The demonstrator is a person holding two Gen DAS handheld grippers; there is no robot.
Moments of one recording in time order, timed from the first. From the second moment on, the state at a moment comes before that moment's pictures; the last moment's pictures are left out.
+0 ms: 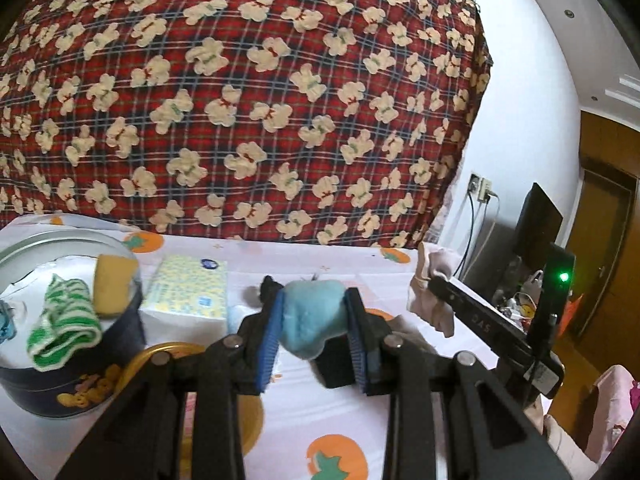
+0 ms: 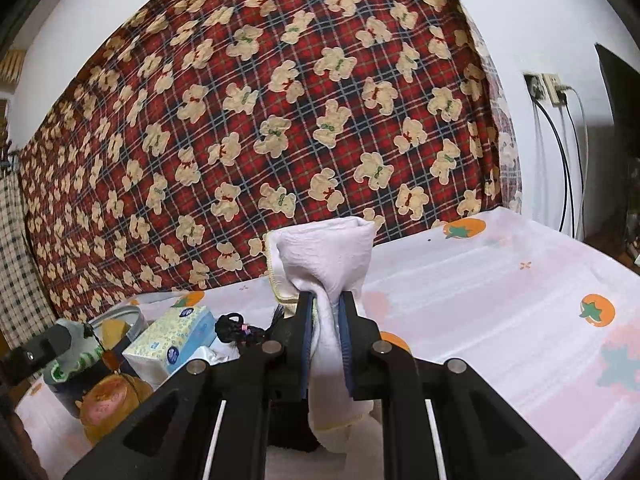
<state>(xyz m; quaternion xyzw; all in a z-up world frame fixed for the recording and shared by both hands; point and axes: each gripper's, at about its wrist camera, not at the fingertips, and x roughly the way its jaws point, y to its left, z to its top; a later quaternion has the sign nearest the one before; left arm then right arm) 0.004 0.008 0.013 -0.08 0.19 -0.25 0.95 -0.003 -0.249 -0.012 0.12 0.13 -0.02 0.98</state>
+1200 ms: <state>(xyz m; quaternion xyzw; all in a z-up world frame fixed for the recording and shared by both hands) 0.011 0.213 0.015 -0.14 0.14 -0.08 0.98 0.008 -0.024 0.026 0.08 0.11 0.16 0.98</state>
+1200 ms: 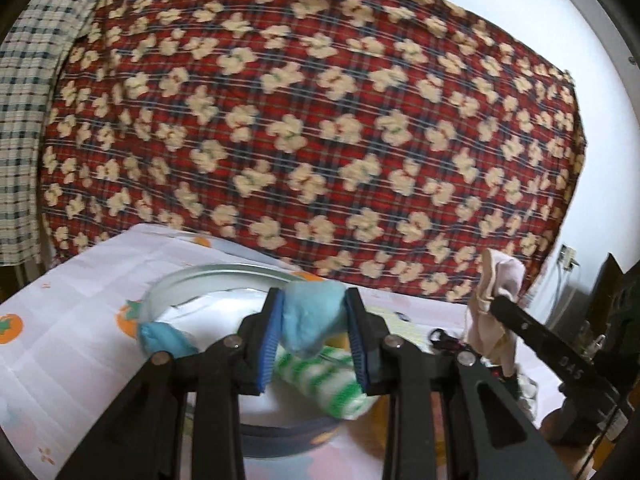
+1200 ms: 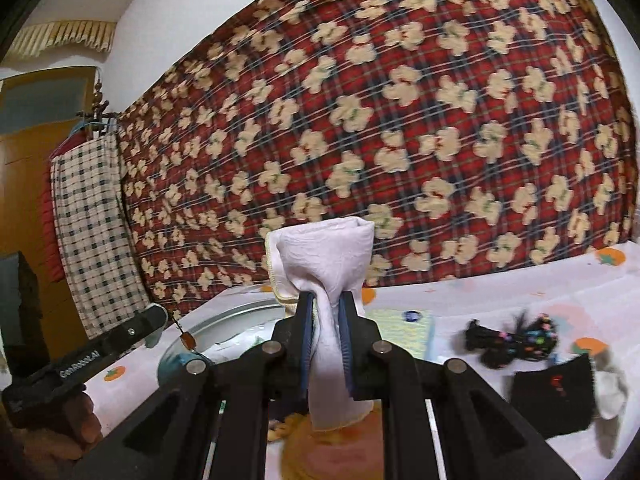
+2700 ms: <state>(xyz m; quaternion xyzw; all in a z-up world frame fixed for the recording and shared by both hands) 0.091 0.280 -0.044 -0.17 0.20 0.10 0.96 0.078 0.096 -0.011 0.08 0.13 0.16 0.98</state>
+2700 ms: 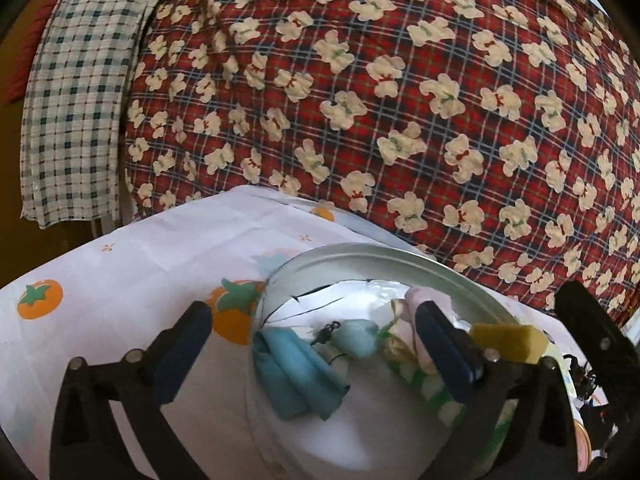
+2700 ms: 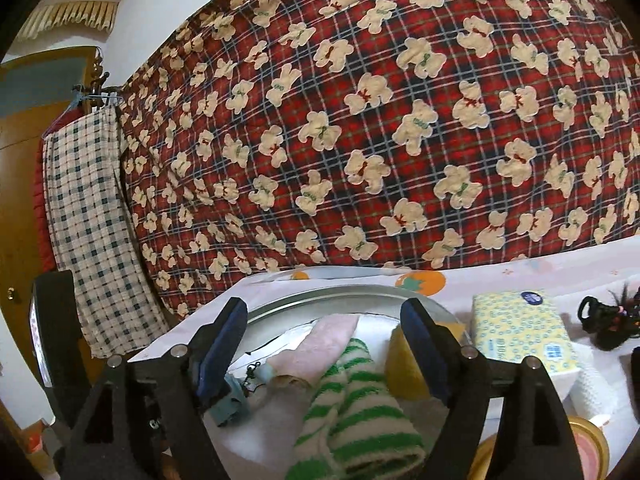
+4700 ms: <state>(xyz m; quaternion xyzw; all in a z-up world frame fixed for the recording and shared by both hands) 0.022 0.135 -0.027 -0.05 0.16 0.05 0.99 0.016 -0.060 -0.012 0.04 0.11 0.05 0.99</state>
